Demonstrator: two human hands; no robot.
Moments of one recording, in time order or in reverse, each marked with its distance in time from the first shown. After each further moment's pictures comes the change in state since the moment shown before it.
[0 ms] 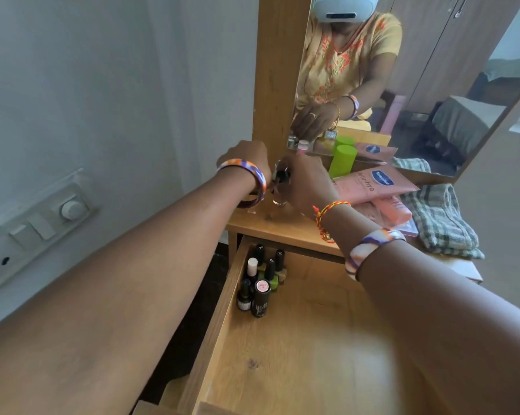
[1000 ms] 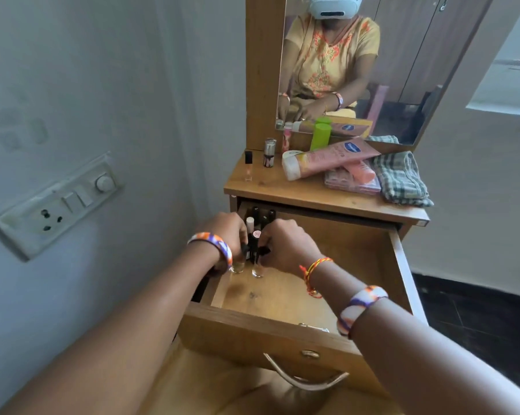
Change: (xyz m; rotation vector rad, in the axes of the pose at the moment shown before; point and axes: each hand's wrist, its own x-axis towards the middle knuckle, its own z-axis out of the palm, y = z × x) left_hand -0.166 -0.037 0.038 -0.045 -0.303 0.004; right_hand -0.165 -0.020 0.017 0.061 -0.368 0.054
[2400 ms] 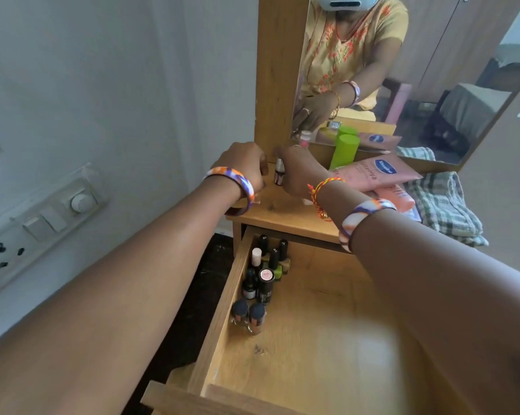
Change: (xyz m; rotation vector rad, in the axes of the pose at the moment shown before) left_hand 0.121 0.025 -0.077 -0.040 0.301 0.093; right_hand 0.154 -0.003 -0.078 -0.064 0.219 -0.063
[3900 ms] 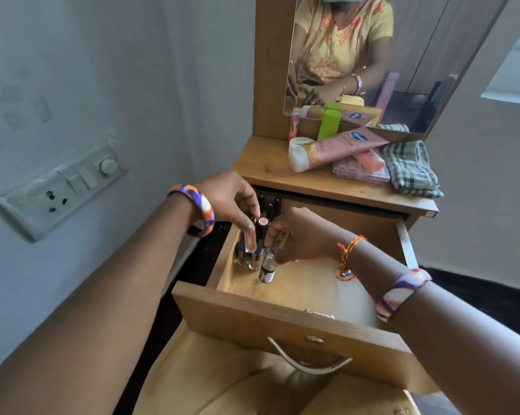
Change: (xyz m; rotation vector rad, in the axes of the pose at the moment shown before) left_hand -0.138 -0.011 -0.023 -0.225 -0.453 0.103; right_hand -0.173 -0.004 0.017 0.154 -0.479 -0.086
